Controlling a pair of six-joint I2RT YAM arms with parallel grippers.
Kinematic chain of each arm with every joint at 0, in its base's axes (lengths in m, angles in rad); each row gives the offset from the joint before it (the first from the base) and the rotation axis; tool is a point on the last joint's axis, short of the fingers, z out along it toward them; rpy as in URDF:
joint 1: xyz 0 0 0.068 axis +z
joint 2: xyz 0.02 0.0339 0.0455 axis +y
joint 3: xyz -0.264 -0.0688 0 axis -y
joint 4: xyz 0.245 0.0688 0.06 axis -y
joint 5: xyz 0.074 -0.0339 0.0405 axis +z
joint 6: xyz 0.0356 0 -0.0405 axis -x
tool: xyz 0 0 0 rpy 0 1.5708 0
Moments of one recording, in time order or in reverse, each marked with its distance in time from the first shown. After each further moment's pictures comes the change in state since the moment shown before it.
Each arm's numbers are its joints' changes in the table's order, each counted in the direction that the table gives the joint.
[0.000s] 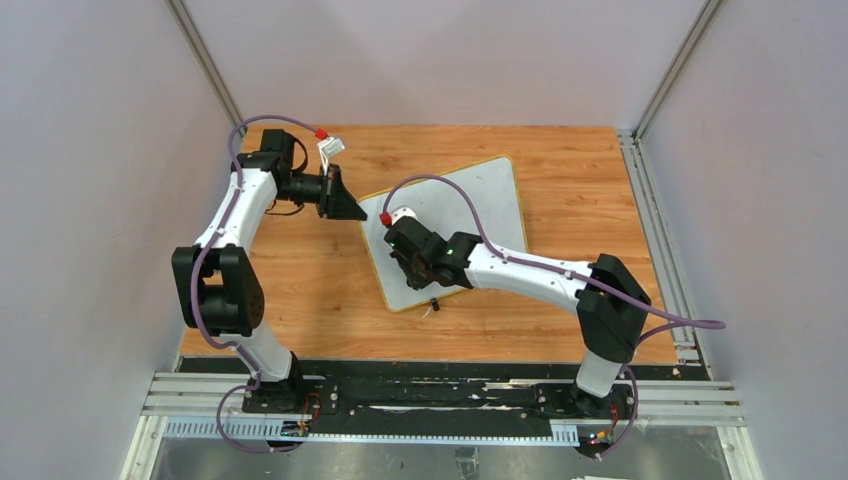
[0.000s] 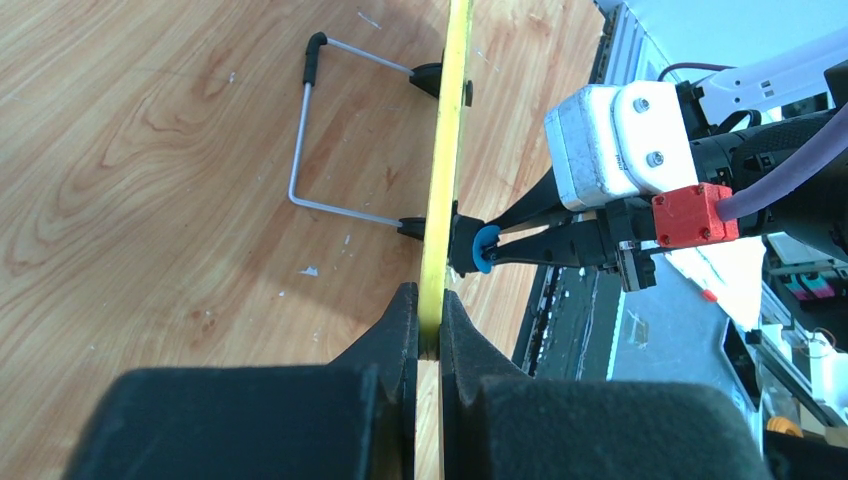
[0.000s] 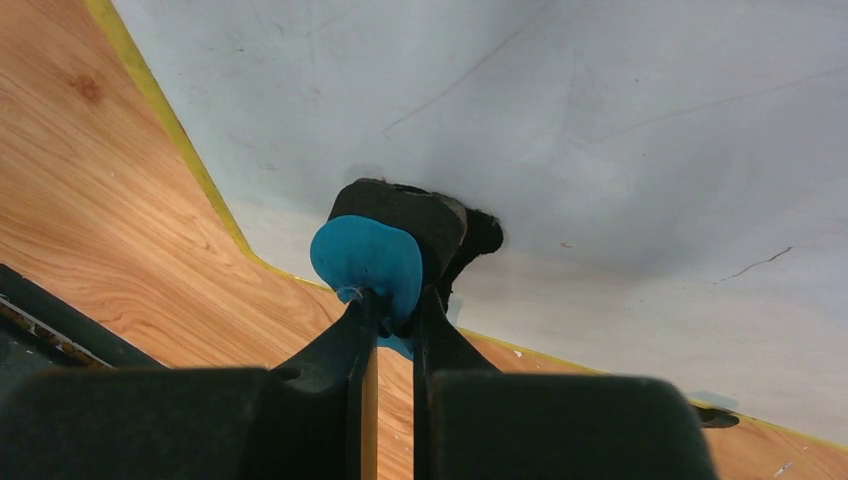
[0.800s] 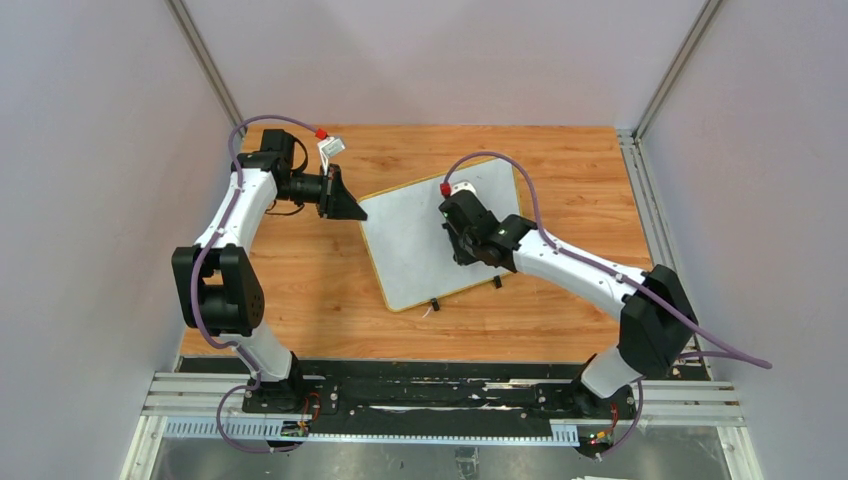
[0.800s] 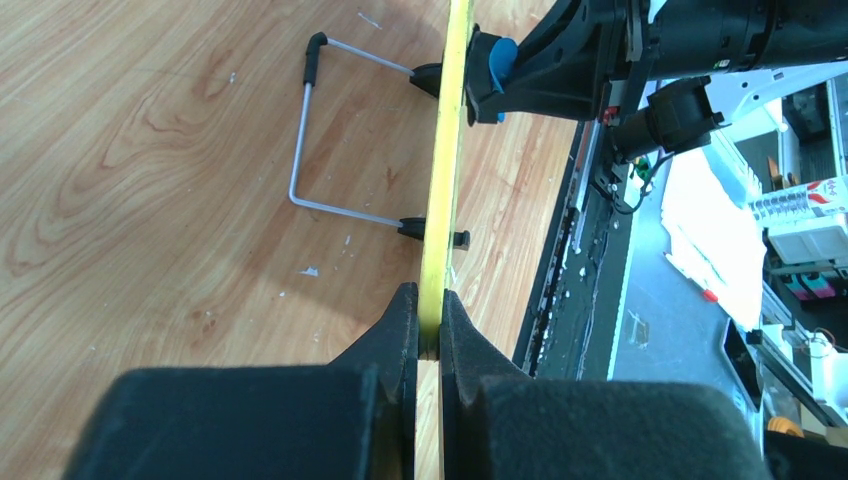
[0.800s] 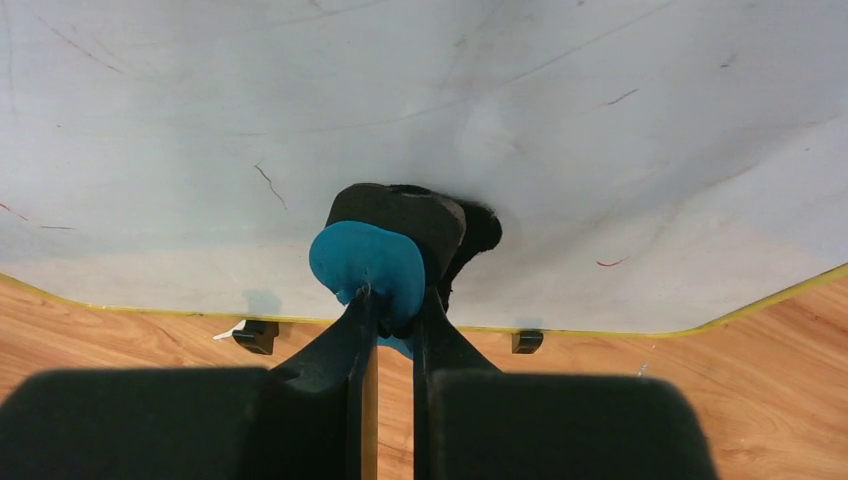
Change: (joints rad) left arm 0.000 0.000 0.000 0.001 0.001 0.000; right arm -0.230 -0.202 -0.154 -0.028 -0.050 -0.001
